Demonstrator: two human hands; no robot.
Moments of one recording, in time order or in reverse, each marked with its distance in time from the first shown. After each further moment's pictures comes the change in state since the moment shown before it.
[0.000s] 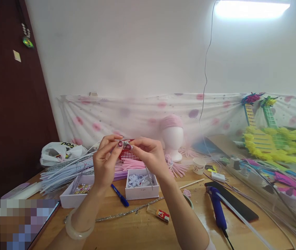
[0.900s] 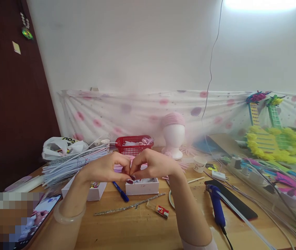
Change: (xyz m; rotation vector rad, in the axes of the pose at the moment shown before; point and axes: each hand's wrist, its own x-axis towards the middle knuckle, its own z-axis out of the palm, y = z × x) left_hand 0.026 0.005 -0.035 0.215 -1.176 -0.305; right_hand 0.005 -0.002 -0.032 -0.419 -0.903 0.166
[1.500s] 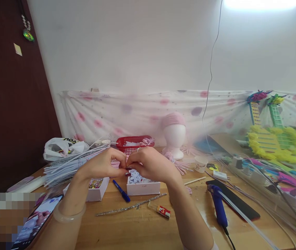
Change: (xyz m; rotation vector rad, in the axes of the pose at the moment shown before) left_hand -0.004 0.000 -0.005 0.057 0.171 -0.143; right_hand 0.006 -0.013 0.015 -0.496 0.266 -0.105
